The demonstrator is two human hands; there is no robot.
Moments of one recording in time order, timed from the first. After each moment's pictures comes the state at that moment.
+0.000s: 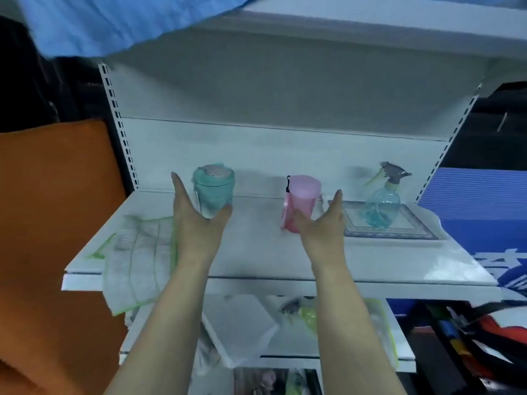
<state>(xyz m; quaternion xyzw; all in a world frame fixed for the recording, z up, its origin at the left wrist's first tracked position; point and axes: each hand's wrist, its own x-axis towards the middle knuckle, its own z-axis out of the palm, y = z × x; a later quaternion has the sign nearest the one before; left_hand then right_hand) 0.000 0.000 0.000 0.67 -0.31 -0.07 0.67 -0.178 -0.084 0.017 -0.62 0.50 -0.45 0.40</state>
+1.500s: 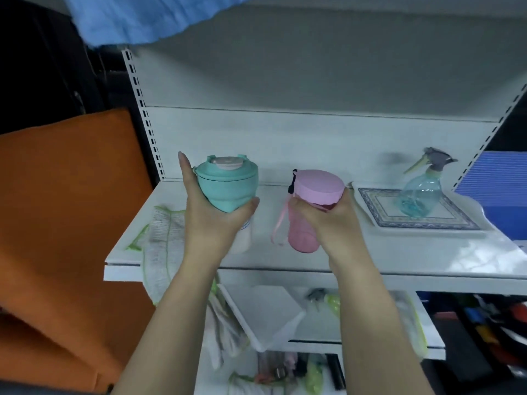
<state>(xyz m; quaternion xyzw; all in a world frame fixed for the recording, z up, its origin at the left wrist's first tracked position) 0.022 0.043 0.018 0.63 -0.38 -0.06 0.67 -0.142 -0.054 0.028 -0.61 0.42 -0.43 0.52</state>
